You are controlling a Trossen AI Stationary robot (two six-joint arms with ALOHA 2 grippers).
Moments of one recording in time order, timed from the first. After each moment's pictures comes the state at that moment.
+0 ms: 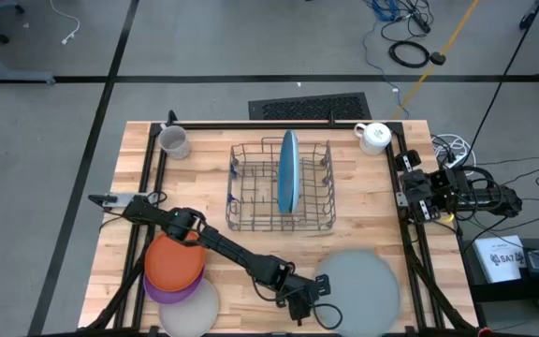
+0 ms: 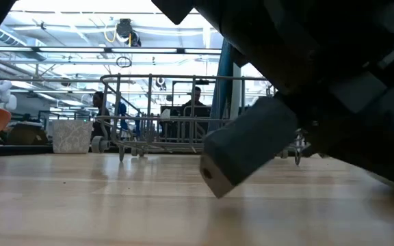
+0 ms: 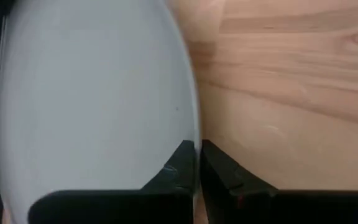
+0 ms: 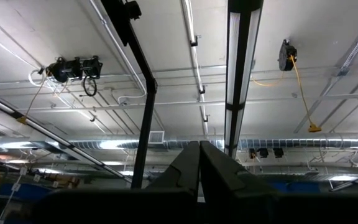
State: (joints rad) left arm -0.43 2.49 1.94 -0.27 -0.02 1.04; right arm 0.01 0.09 0.02 1.00 -0.16 0.12
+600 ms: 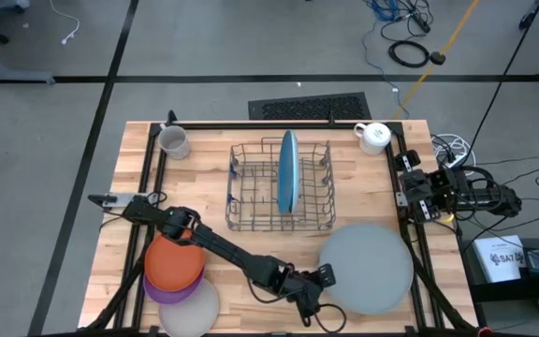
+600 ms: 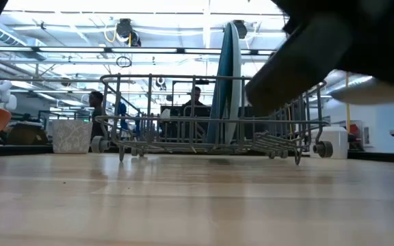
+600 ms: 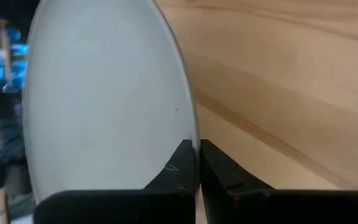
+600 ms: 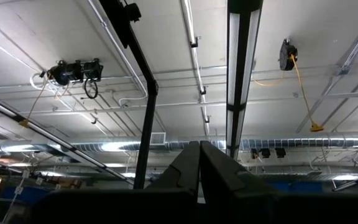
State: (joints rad) left arm -0.45 2.43 2.03 -0.30 -0.36 1.04; right arm 0.01 0.09 0.02 1.01 -0.16 0.14
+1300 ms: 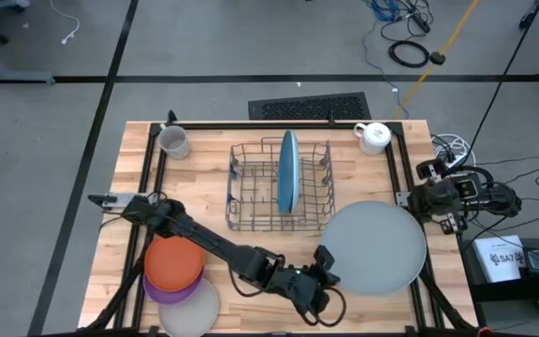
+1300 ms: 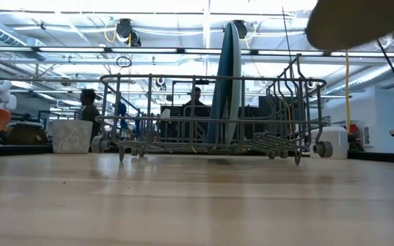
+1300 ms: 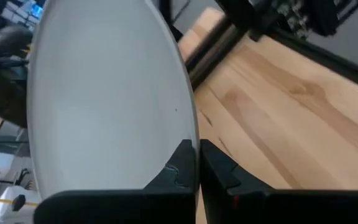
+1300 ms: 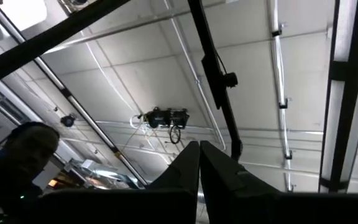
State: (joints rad) left arm -0.46 2.26 2.12 -0.33 -0.42 0.66; right arm 0.01 0.09 0.02 1.32 -0.52 0.22
